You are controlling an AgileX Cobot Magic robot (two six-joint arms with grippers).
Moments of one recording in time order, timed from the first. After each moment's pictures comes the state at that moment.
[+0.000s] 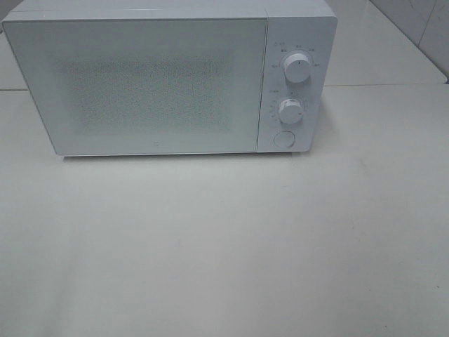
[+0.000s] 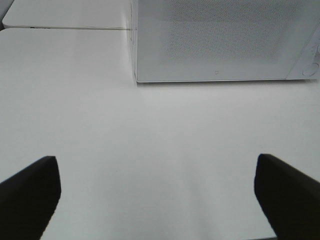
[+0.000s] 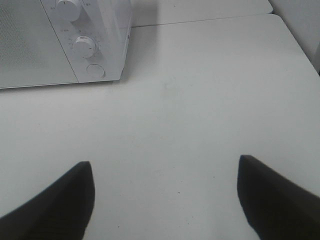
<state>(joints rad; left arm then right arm) -0.03 0.00 -0.50 -0.12 1.04 0.05 0.09 0.00 -0.50 -0.06 1.00 0.11</state>
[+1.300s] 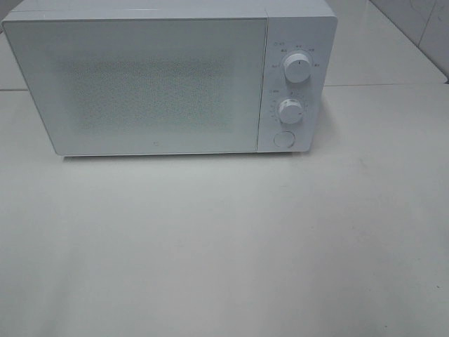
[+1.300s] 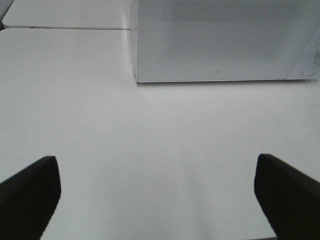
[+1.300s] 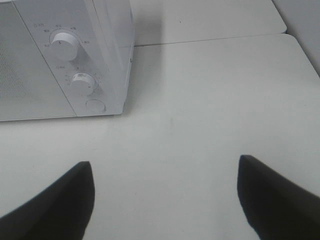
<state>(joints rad) -0.03 0.00 -0.50 -0.12 1.04 0.05 0.09 0.50 -0.54 -0.06 0.57 0.12</state>
